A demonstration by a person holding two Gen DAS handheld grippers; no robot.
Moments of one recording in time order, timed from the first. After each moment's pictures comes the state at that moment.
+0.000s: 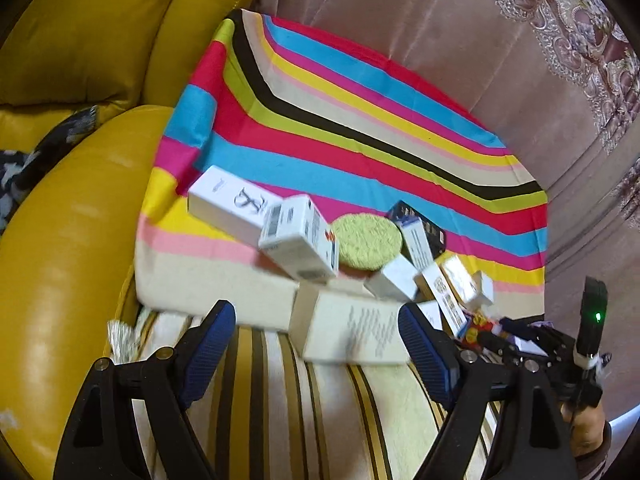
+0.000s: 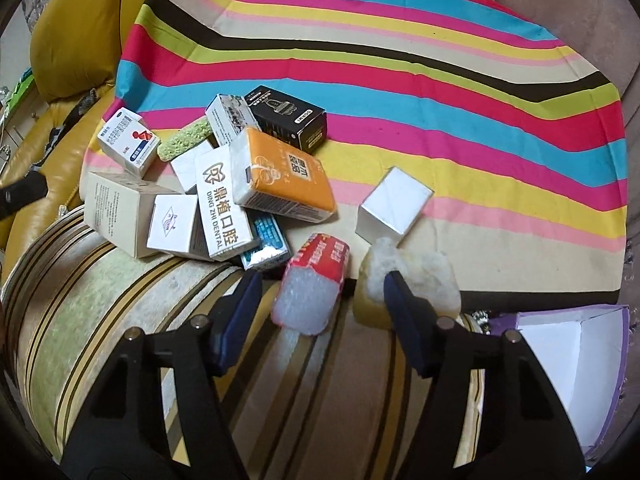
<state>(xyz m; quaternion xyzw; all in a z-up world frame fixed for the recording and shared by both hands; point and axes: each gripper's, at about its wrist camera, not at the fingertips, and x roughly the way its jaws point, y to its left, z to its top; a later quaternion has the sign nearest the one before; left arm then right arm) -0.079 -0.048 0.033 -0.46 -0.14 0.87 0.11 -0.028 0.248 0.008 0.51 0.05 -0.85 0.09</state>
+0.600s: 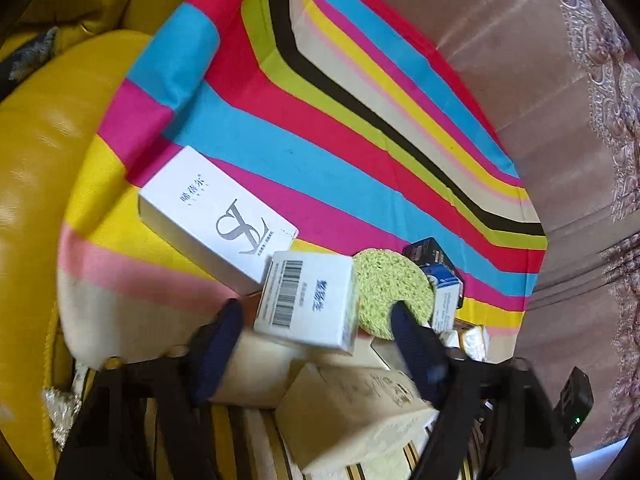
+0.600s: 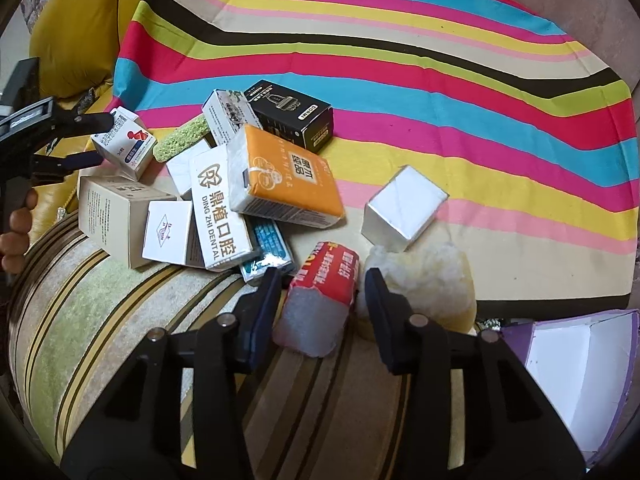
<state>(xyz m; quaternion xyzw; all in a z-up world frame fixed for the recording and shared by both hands) -0.167 -0.061 -0.027 -0.53 -0.26 0.80 0.13 -0.040 0.244 -0.001 0.52 0.05 -0.85 0.10</state>
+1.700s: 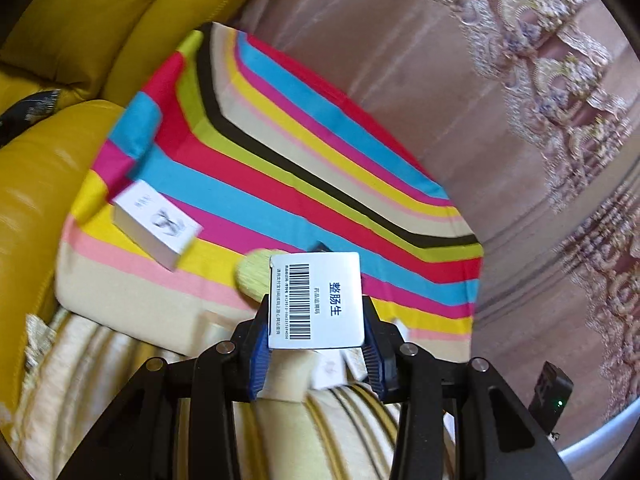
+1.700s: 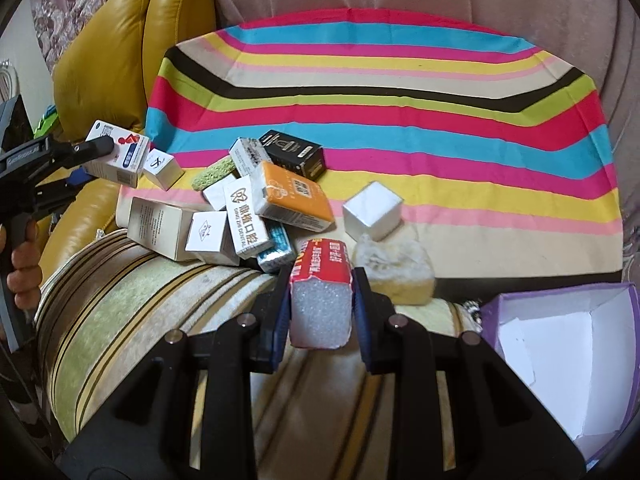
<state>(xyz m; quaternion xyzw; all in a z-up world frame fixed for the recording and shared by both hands) -0.086 -0.011 0.050 -0.40 -0.27 0.86 0.19 0.019 0.281 0.042 0.44 0.00 -0.89 0.11</state>
